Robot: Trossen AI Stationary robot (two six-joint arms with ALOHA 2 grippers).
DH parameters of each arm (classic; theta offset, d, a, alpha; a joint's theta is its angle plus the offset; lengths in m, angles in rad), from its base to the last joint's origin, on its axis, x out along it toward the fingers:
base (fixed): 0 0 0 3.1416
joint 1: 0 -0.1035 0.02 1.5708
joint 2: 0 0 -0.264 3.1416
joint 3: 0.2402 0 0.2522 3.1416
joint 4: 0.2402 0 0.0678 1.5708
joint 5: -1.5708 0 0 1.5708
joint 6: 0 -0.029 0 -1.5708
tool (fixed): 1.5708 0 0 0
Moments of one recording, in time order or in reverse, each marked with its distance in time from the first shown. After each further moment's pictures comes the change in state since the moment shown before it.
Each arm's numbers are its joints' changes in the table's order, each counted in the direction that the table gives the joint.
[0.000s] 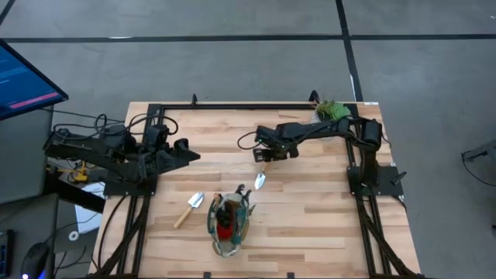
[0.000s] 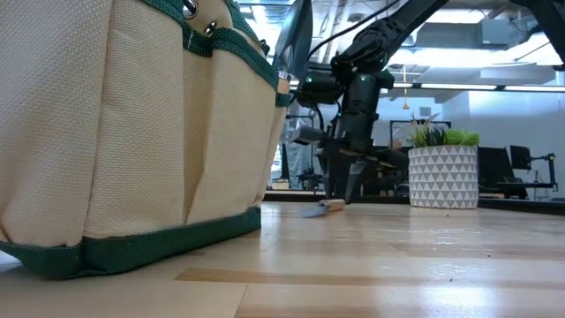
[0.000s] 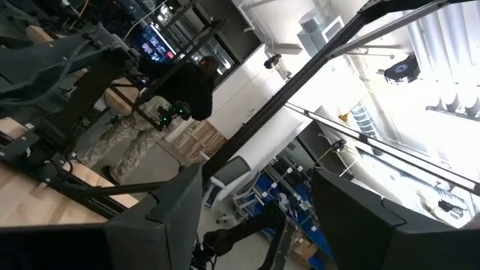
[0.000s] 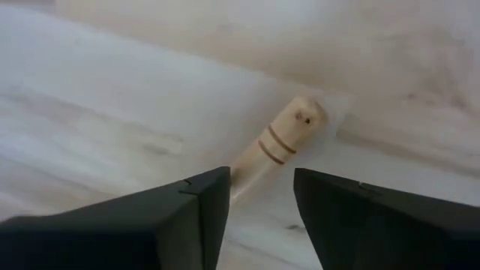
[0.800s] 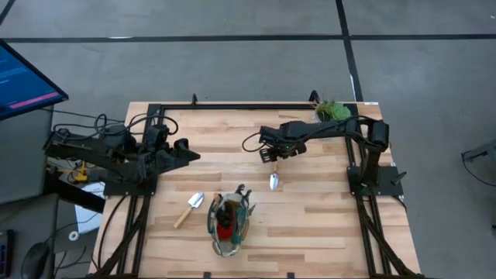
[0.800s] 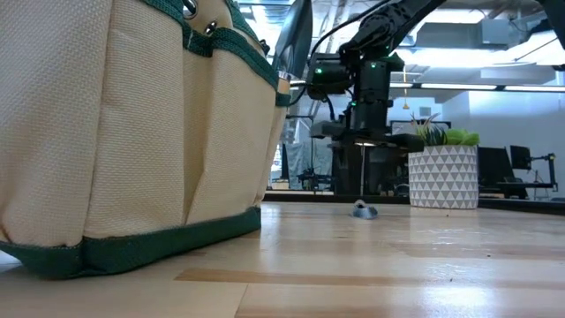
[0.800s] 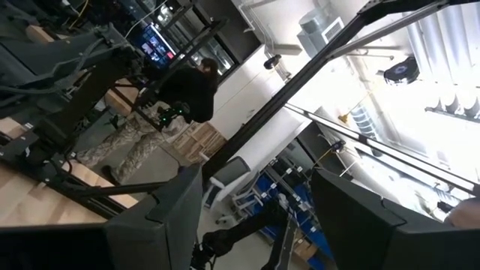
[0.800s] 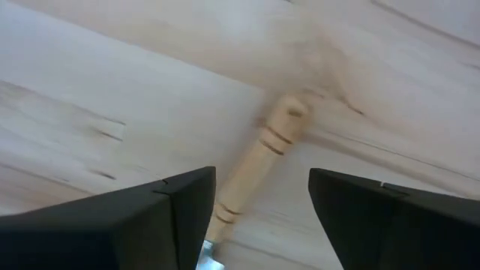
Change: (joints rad) left arm 0.000 0.000 0.000 -0.002 0.000 0.004; right arm -0.023 -0.069 -0.001 0.162 -0.113 0.077
